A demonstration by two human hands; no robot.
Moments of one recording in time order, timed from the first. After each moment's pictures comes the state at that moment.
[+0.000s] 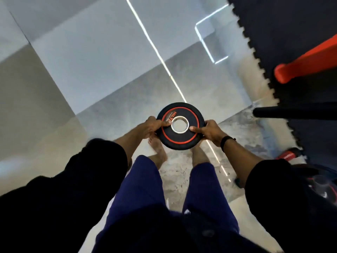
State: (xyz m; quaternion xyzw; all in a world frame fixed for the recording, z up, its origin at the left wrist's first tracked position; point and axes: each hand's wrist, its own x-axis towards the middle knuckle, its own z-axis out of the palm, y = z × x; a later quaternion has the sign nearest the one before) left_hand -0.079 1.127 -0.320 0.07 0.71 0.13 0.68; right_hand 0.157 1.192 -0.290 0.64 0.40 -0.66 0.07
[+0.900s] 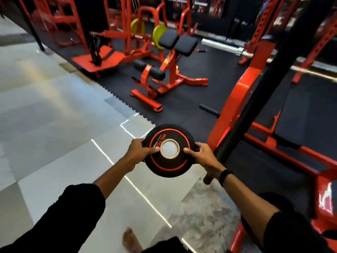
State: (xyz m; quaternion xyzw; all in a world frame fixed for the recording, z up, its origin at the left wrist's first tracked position) left_hand 0.059 1.050 0.038 0.47 0.63 0.36 0.50; right_hand 0.313 1.065 0.025 0.55 0.55 -0.52 -0.35
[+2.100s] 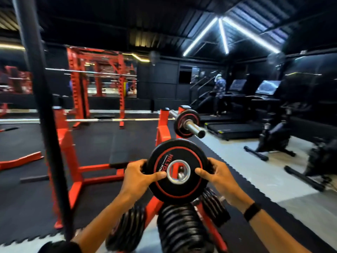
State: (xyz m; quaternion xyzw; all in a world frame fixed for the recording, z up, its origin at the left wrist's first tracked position) left_hand 0.541 0.617 0.222 0.73 0.14 0.37 0.56; right_hand 0.706 0.408 0.236 0.68 0.39 -0.09 -0.62
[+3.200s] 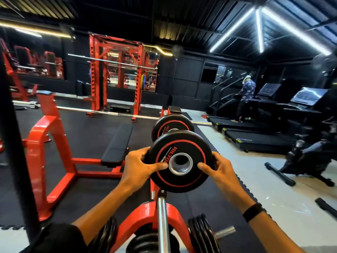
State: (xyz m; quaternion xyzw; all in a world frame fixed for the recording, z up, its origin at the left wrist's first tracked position) left_hand 0.842 0.644 0.231 0.72 0.16 0.45 0.51; right_hand 1.033 0.472 0.238 0.63 0.45 -0.10 -0.62
